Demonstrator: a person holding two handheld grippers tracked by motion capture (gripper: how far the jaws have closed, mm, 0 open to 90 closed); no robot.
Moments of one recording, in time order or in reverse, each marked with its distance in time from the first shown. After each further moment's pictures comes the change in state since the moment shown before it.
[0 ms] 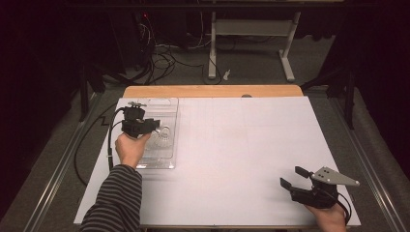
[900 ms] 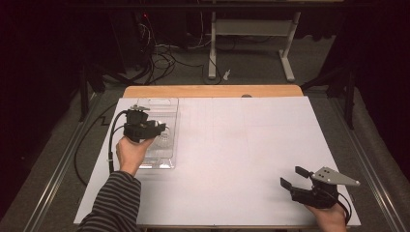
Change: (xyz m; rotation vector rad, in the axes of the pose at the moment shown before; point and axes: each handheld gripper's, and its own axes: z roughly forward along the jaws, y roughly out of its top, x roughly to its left) left arm -0.021 -0.008 -0.013 -0.029 -0.028 0.064; right arm 0.000 0.000 0.000 -0.002 0.001 0.001
